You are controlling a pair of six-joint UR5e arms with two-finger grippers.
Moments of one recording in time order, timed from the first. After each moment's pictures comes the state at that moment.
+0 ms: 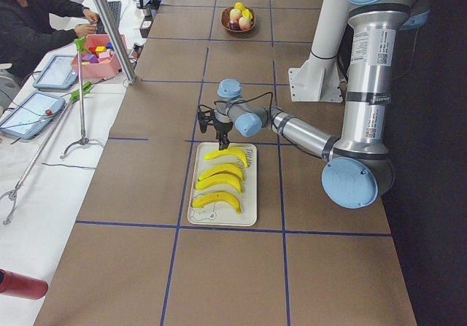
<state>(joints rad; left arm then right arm) -0.83 -1.61 -1.86 -1.96 -1.98 -1.26 1.05 -1.47 2.23 -1.50 2.30 0.83</state>
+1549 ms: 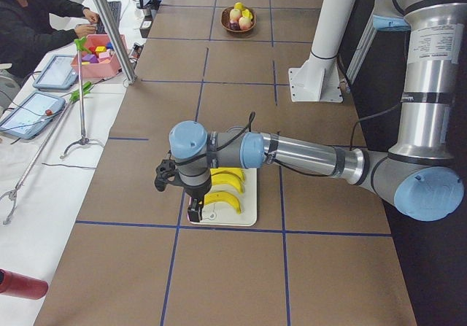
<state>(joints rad) -1.62 -1.56 -1.72 -1.39 -2.35 0.14 1.62 -1.65 1.97 -1.88 2.43 -0.26</state>
